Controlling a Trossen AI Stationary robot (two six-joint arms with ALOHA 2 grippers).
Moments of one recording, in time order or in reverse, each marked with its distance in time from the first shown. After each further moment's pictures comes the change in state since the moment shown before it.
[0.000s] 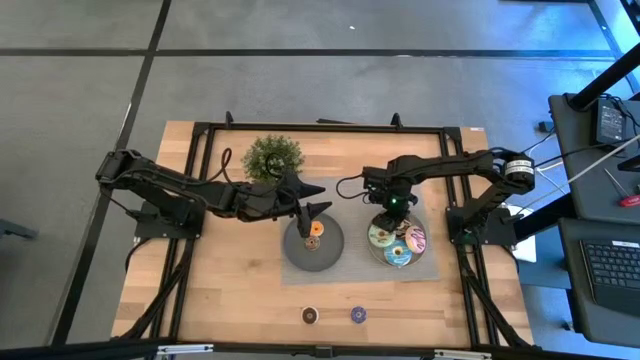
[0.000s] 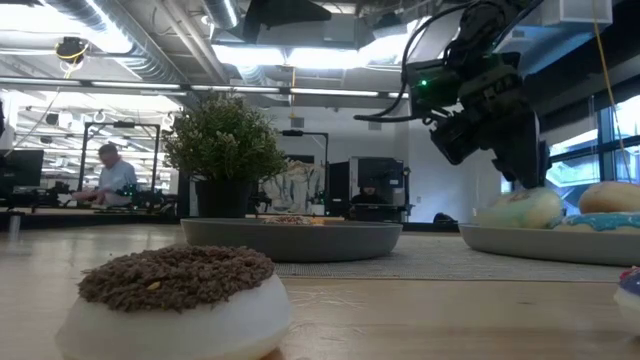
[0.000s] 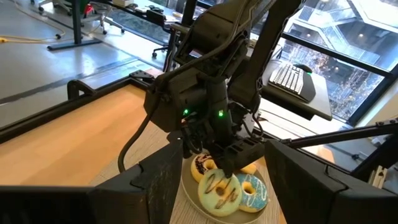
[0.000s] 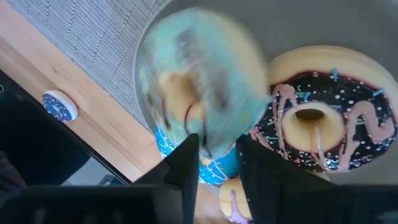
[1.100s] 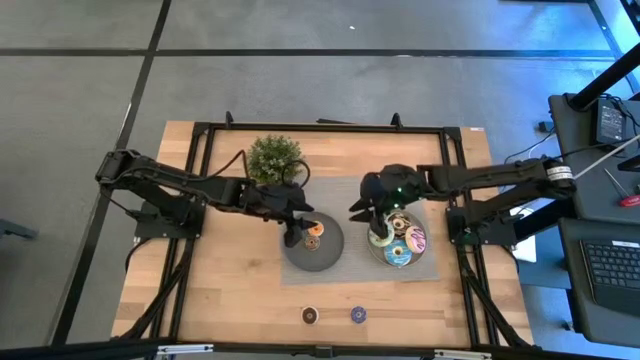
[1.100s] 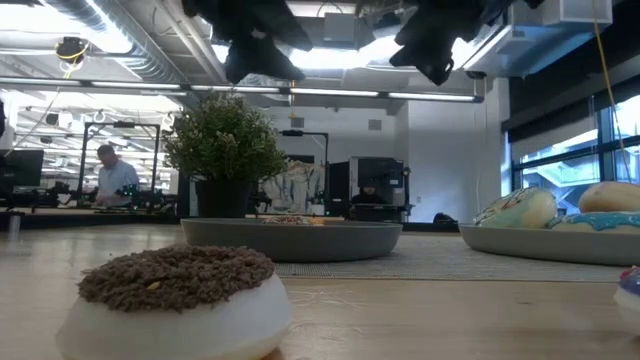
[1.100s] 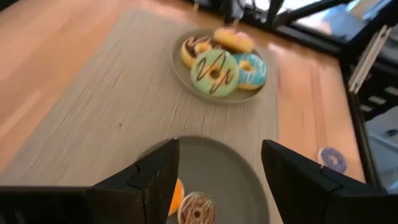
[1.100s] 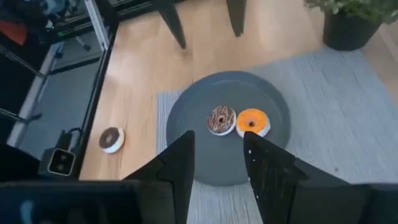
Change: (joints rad) left arm 0.057 -0.001 0.000 -0.393 0.339 0.008; right arm 0.247 -0.339 0.000 0.694 0.379 -0.173
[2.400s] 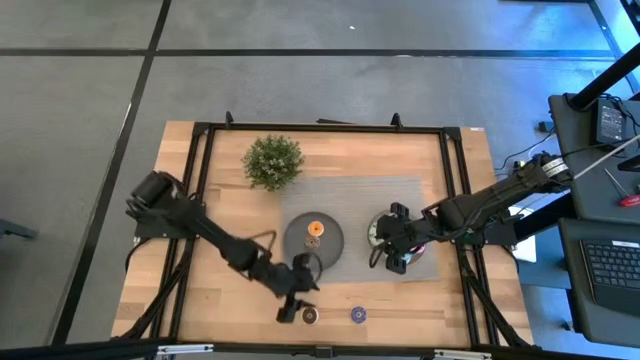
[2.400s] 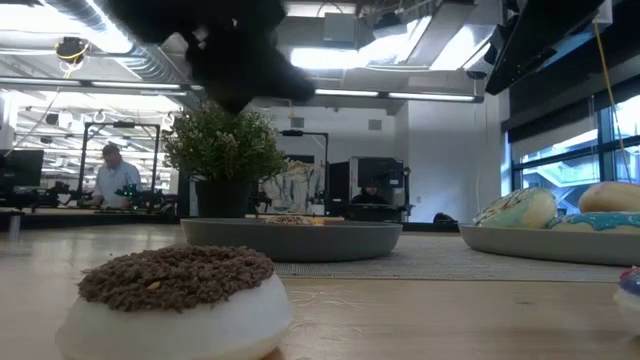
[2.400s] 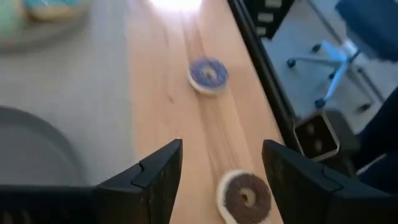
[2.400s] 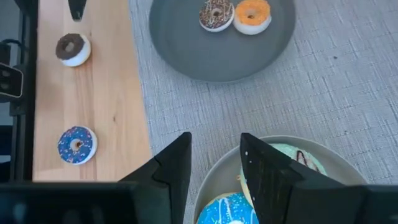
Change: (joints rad) left arm -0.399 0.396 0.030 0.353 0.009 0.044; right arm 0.388 0.008 0.000 -0.343 0.382 0.280
